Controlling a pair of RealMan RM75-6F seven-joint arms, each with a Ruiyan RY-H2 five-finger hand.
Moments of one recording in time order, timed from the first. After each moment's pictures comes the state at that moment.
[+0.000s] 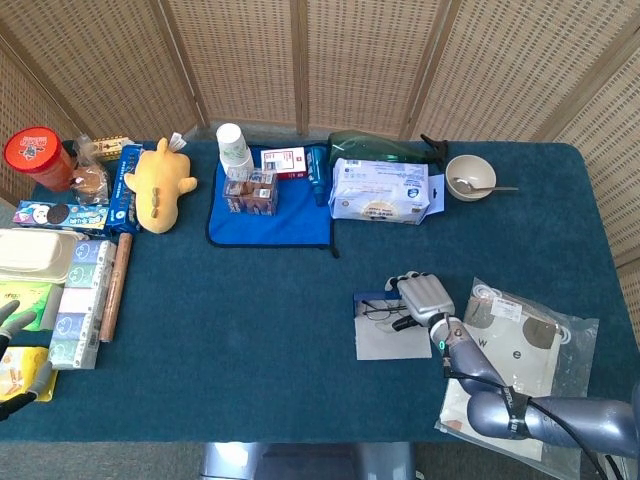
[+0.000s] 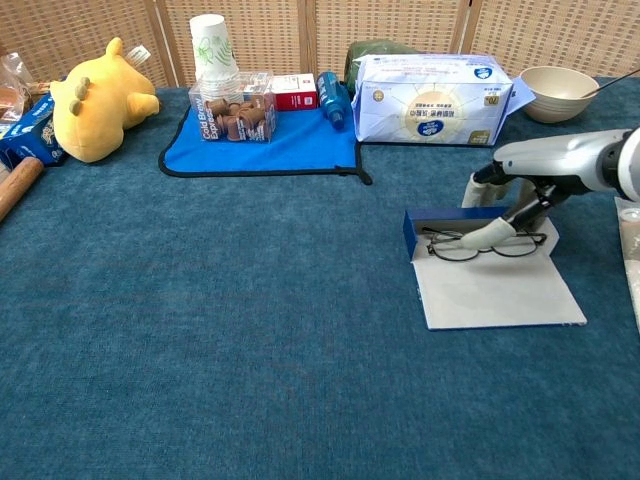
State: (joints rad) left arm 0.10 -1.10 -0.01 -1.73 1.67 1.74 -0.07; right arm 0.92 -1.33 0.04 -1.77 -0.54 0.91 -0.60
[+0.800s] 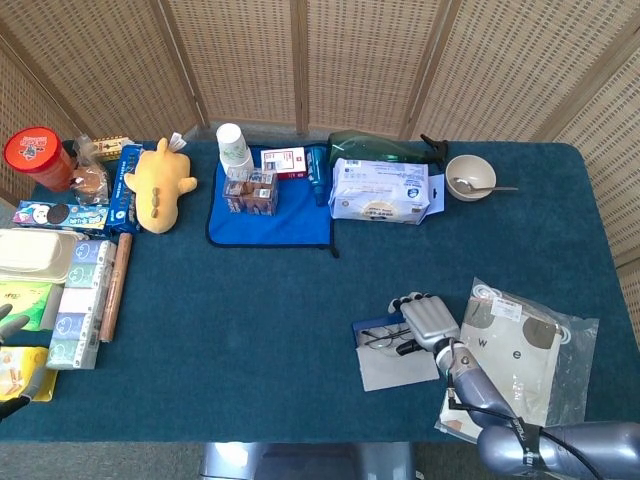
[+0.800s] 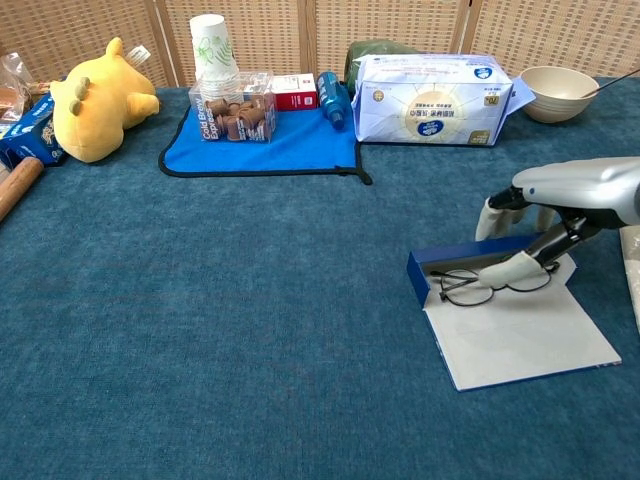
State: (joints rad) left arm 0.11 -1.10 0.00 -1.71 1.67 1.75 -0.10; right arm 0.86 -1.31 -0.02 -1.90 -0.61 1.04 -0.63
